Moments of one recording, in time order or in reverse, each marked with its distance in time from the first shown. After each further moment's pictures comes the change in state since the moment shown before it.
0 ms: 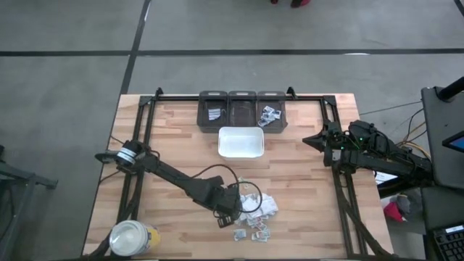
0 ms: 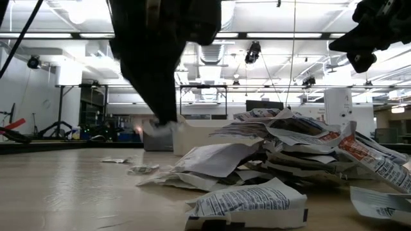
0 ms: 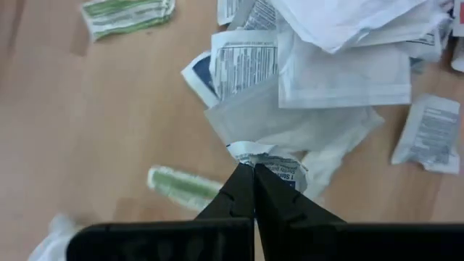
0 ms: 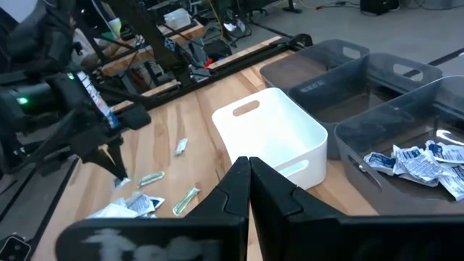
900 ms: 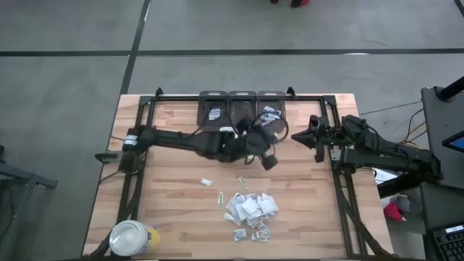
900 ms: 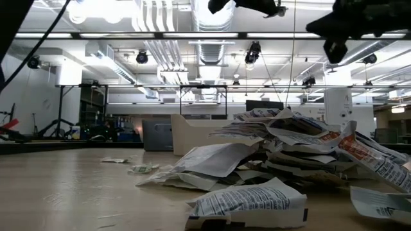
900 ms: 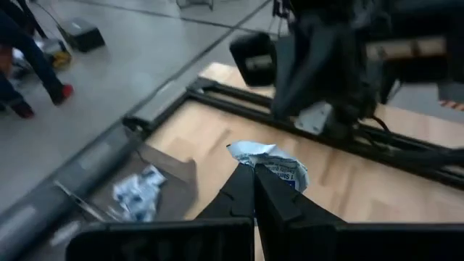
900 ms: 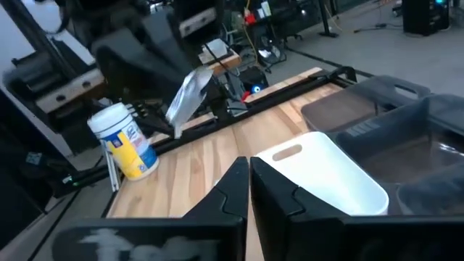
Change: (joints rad) left arm 0.309 -0.003 0.428 0.348 -0.439 0.454; right arm 0.000 0.272 0.000 0.414 -0.097 0.057
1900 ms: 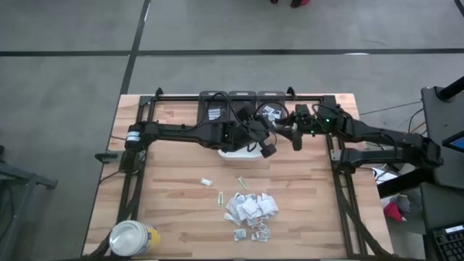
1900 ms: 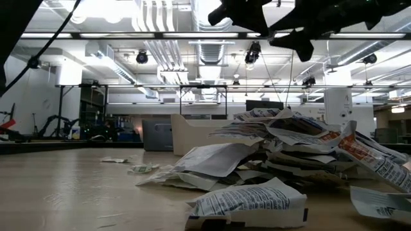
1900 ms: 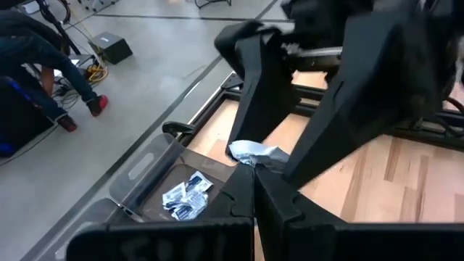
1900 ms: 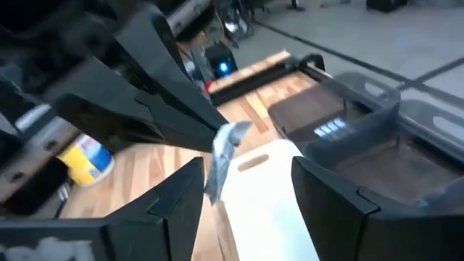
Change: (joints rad) left arm 0.090 0.006 -0.036 0.030 0.001 0.152; right arm -0.038 0.436 0.235 0.051 0.055 -0.060
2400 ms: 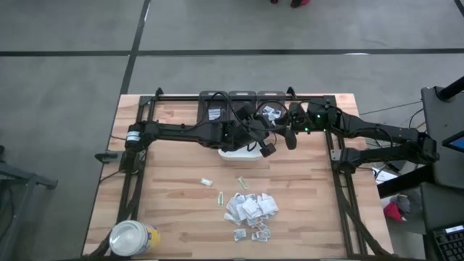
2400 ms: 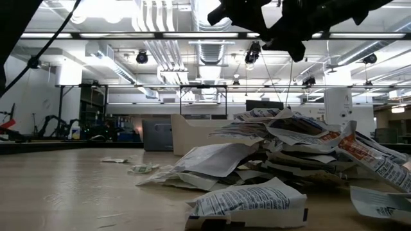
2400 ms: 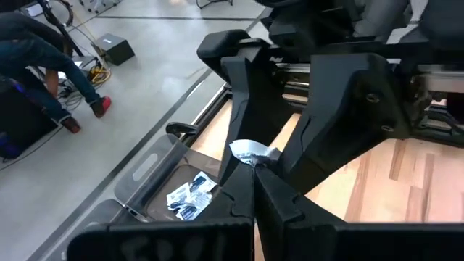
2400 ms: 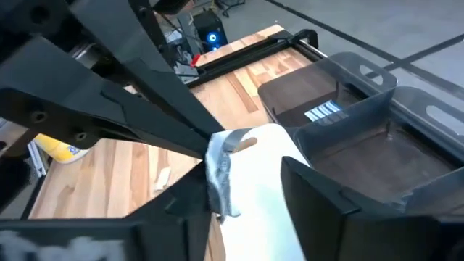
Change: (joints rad) left arm 0.000 0.000 0.000 -0.004 -0.001 0.012; right arm 0.001 0.113 0.117 -0.119 0.013 -0.062
